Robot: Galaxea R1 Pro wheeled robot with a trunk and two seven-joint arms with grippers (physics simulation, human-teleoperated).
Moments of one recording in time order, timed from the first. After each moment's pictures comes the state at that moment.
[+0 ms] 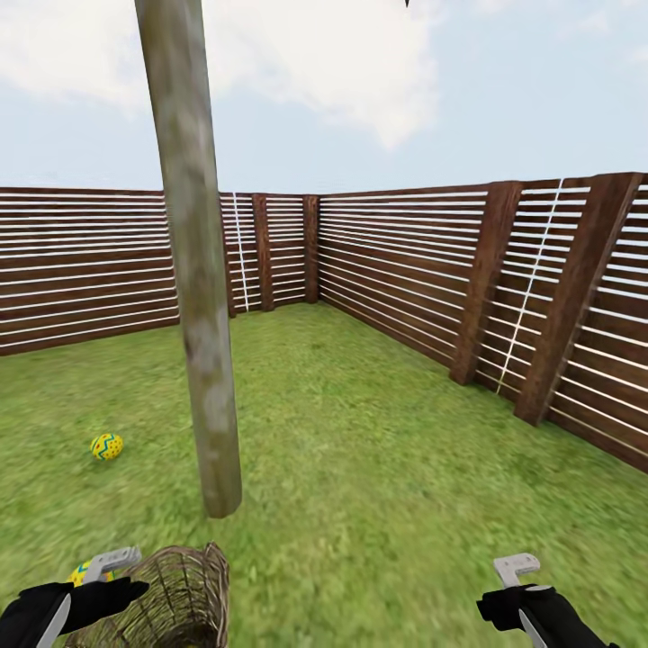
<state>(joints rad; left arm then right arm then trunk) -0.36 0.30 0.28 -0.66 0.00 0.54 -0.35 -0.30 -0.27 0.16 -0.79 -0.08 0.54 0.02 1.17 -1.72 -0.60</state>
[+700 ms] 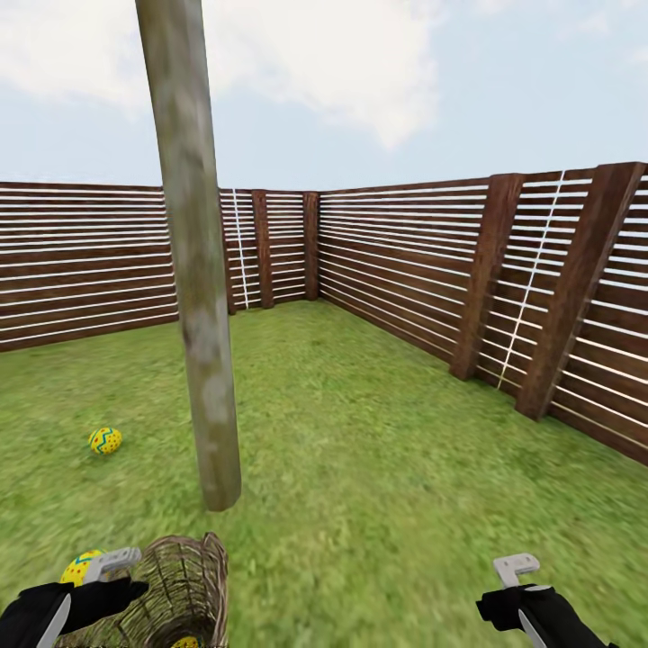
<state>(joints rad) -0.36 0.30 0.28 -0.65 0.00 0.53 -0.35 -0.30 -0.27 0.16 -0.79 -0.08 0.54 0.02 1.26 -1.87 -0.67</state>
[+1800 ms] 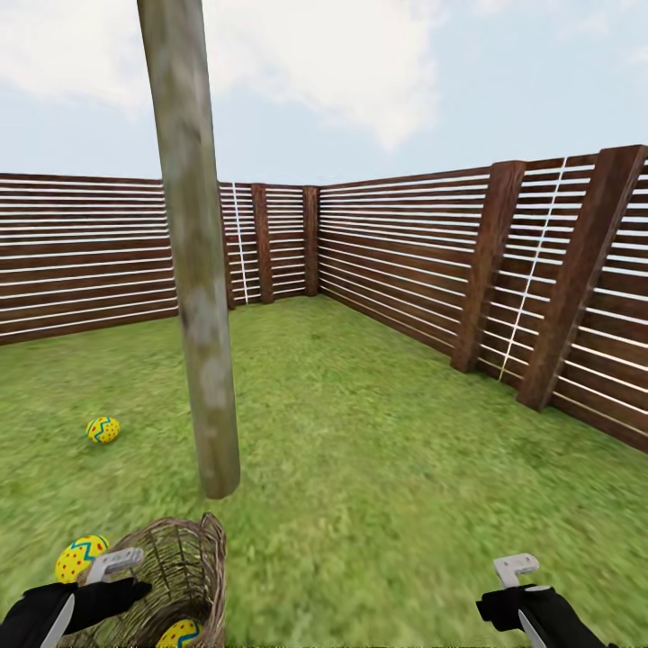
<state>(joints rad) -0.36 0.29 0.27 -0.65 0.00 0.53 -0.34 -0.30 -0.27 0.16 -0.79 -0.08 0.54 0.02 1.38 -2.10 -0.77</state>
